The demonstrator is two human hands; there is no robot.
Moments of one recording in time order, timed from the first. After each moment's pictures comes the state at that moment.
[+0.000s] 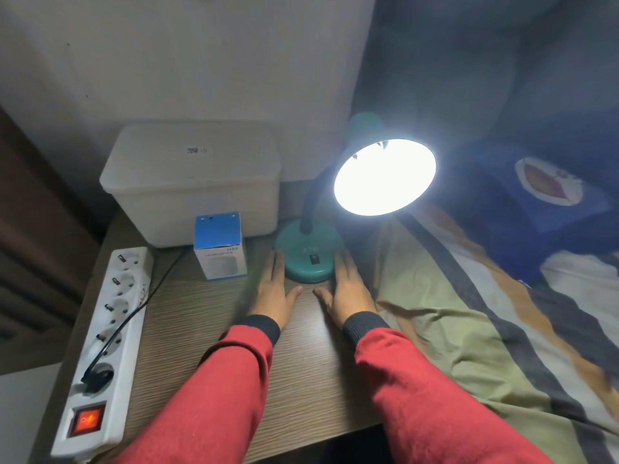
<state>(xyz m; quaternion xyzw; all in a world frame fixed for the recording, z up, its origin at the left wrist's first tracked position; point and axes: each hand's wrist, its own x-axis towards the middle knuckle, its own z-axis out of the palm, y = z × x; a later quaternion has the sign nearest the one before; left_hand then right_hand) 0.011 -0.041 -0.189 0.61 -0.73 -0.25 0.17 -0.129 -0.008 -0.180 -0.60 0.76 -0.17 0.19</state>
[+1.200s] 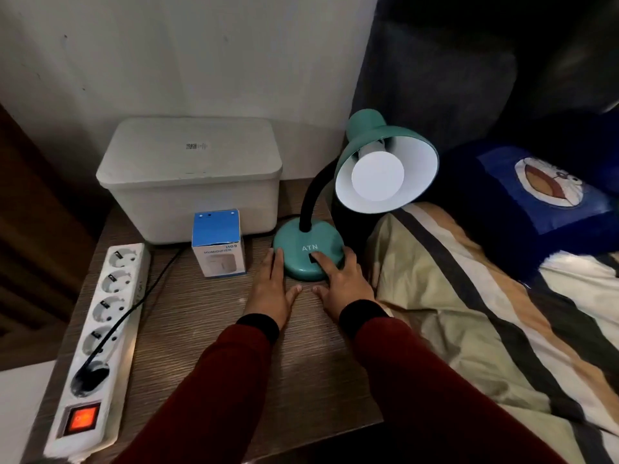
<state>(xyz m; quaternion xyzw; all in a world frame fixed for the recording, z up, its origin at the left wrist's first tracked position) 0.014 -0.041 -0.195 0.59 -0.74 -0.26 0.19 -0.128 -0.013 -0.173 -0.63 0.76 -0.10 0.15</state>
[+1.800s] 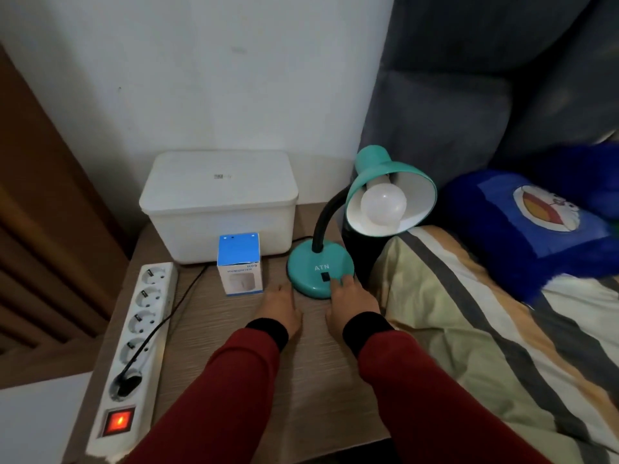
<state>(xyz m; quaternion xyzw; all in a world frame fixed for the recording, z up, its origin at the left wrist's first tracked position) 0.026 -0.039 -0.154 0.62 -0.74 -0.24 0.02 -0.103 -0.009 -0.129 -0.65 0.75 0.06 0.11</state>
